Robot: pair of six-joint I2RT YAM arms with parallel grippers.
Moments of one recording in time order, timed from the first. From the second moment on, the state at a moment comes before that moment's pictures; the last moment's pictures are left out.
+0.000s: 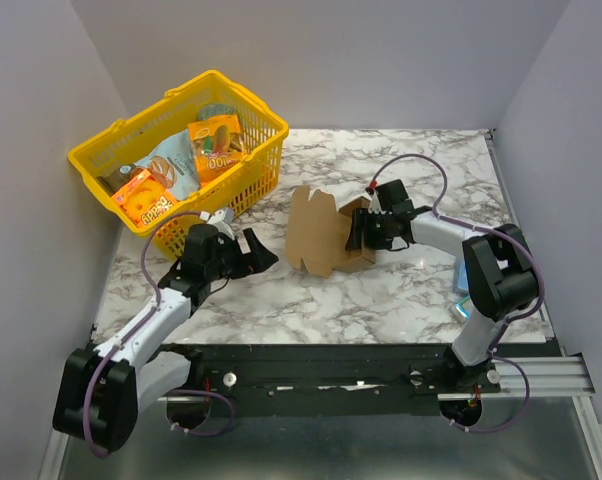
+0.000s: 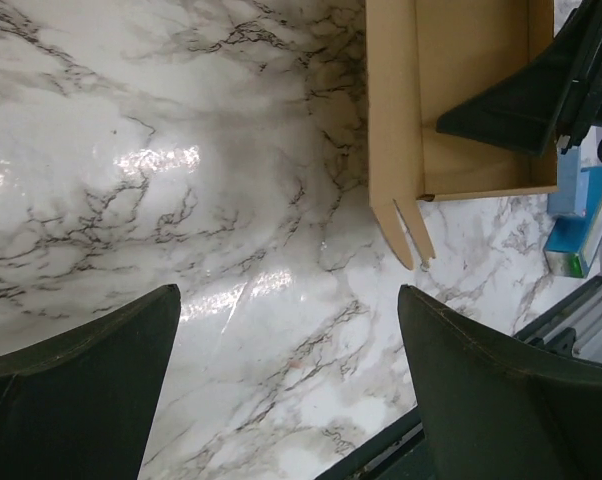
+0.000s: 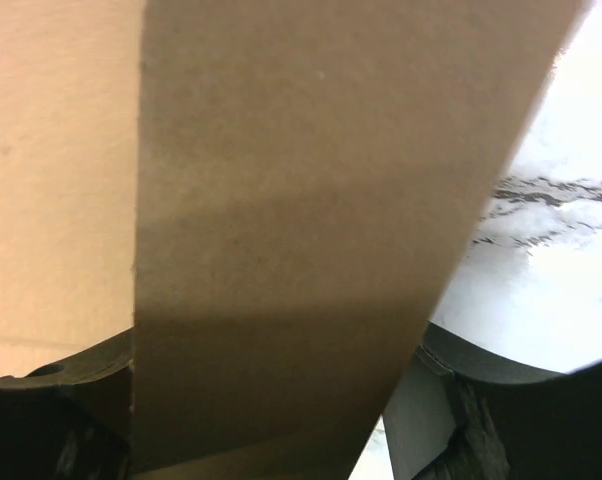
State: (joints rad) left arm -0.30 0.97 0.46 -0.05 0.33 -0.61; right arm 0.40 1.76 1.03 -0.26 -0.24 0.34
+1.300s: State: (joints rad) left arm -0.45 1.59 0.88 0.21 0.35 -0.42; right arm 0.39 1.65 0.95 -0.23 -0.28 0.37
